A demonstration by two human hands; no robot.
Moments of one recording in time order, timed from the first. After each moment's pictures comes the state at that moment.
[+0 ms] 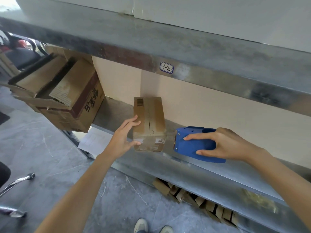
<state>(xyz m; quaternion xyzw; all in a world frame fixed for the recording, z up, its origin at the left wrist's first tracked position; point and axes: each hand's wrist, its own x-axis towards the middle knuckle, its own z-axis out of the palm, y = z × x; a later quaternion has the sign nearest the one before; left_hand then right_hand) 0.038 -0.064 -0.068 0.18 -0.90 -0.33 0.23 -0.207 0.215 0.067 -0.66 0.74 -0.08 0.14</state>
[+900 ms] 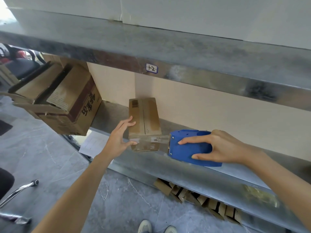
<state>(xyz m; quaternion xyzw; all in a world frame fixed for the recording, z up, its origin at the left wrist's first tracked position) 0.038 -0.058 -0.062 0.19 -0.89 -0.34 0.23 -0.194 0.239 0.073 -0.67 0.72 -0.11 0.14</state>
